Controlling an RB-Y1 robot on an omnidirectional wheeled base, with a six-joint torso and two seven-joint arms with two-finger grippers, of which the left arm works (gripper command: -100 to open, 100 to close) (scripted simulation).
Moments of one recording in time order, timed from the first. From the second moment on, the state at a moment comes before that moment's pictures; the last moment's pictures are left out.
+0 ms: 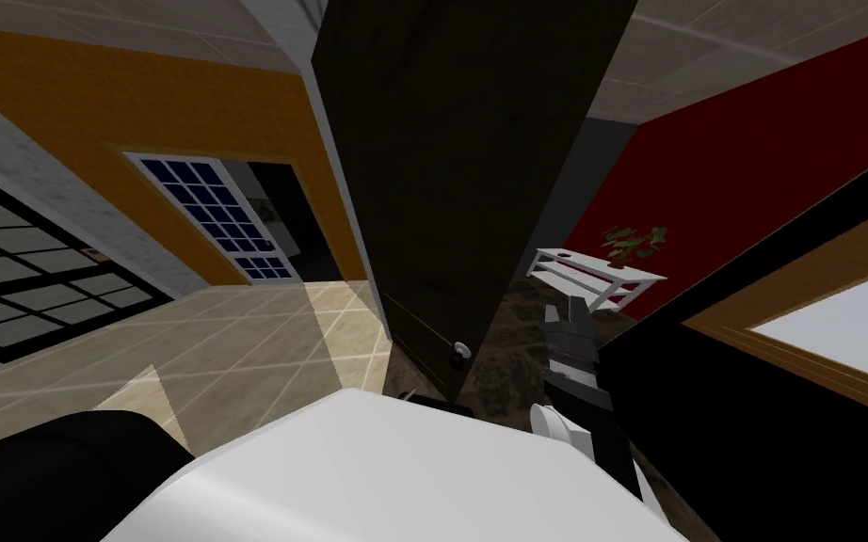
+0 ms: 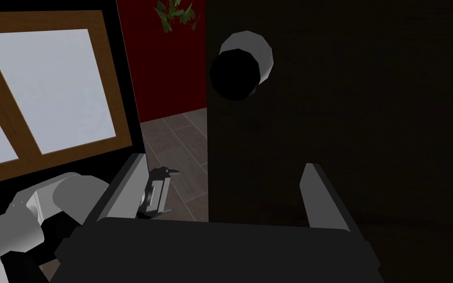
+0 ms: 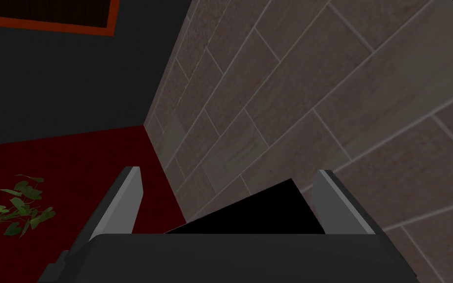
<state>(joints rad) 0.66 0.01 -0.10 -1.22 -0.95 -1.19 -1.11</state>
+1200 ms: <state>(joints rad) 0.65 0.02 -0.10 -1.22 -0.98 -1.19 -1.11</state>
